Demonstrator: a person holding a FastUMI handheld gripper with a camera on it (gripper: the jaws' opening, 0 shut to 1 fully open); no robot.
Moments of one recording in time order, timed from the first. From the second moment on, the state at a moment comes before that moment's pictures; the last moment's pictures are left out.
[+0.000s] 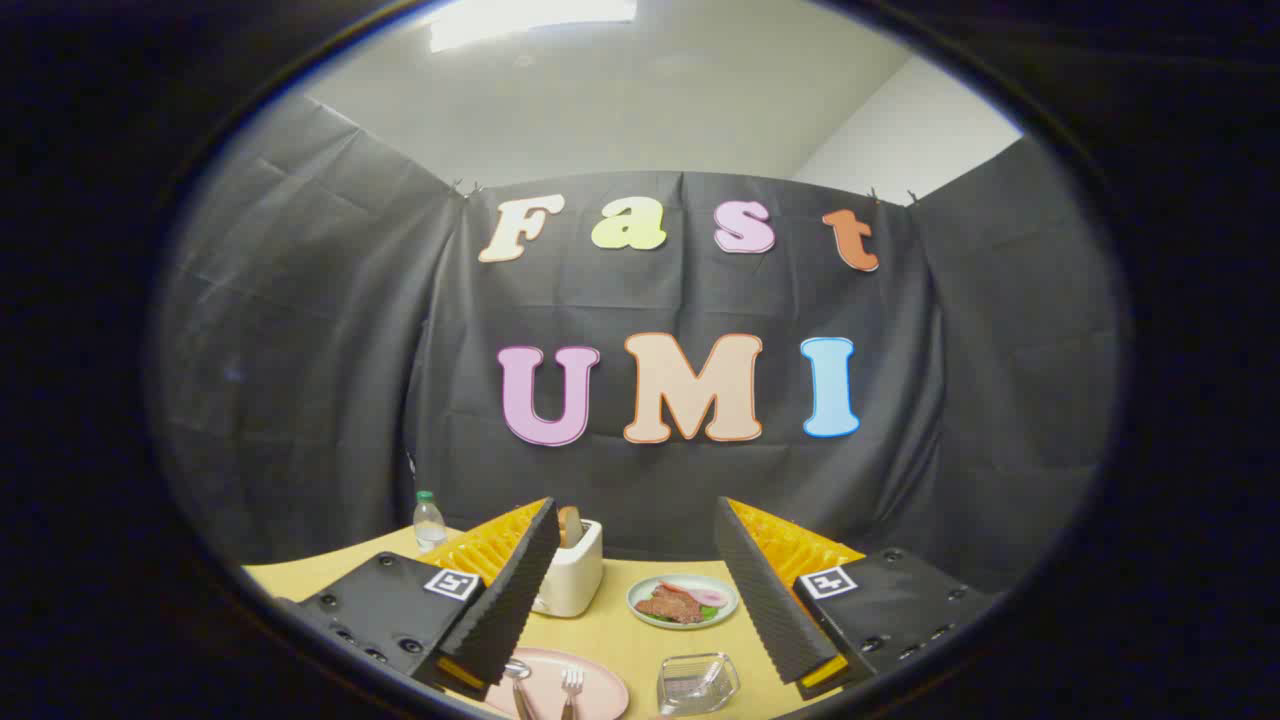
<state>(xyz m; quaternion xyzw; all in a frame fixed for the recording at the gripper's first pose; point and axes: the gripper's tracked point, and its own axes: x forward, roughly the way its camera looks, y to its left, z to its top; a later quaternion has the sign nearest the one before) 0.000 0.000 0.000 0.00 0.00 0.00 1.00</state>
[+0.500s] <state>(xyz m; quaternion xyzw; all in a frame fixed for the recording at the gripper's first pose) 0.015 -0.003 -0.001 0.02 0.01 -0.01 1.00</state>
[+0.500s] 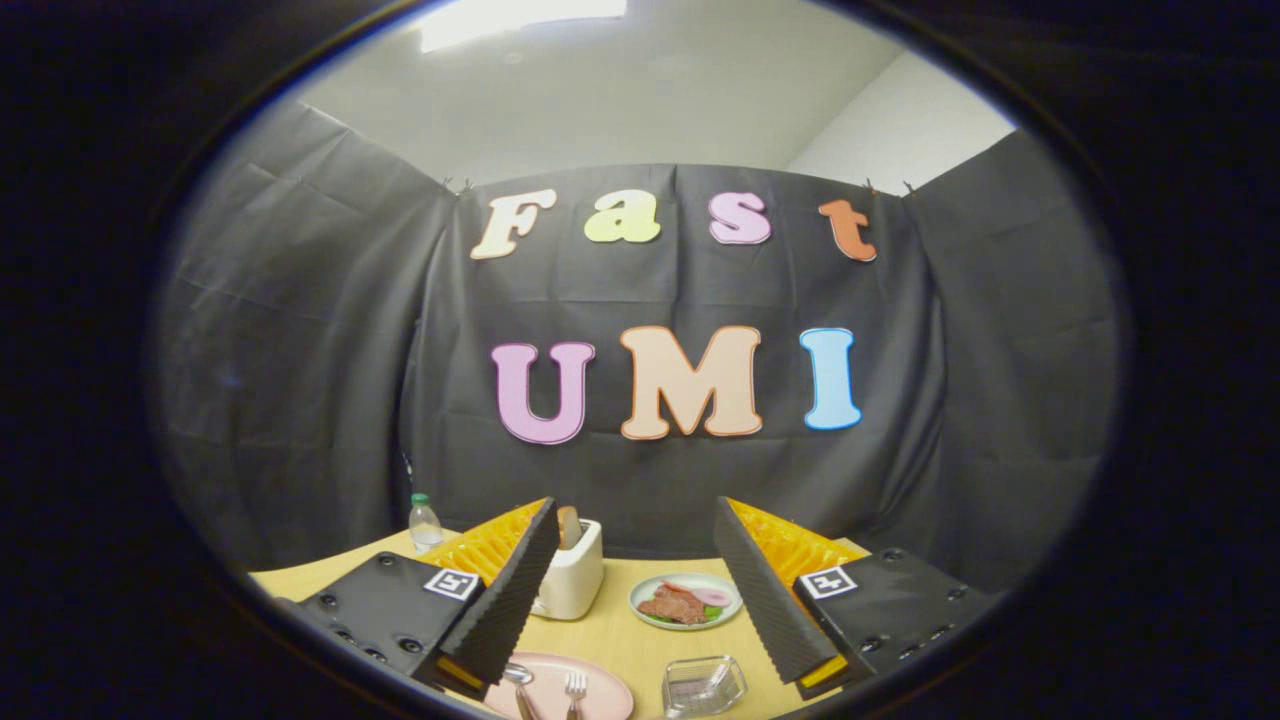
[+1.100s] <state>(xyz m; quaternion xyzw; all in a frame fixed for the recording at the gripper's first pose) 0.021 0.007 0.004 0.01 -0.01 0.02 1.00</state>
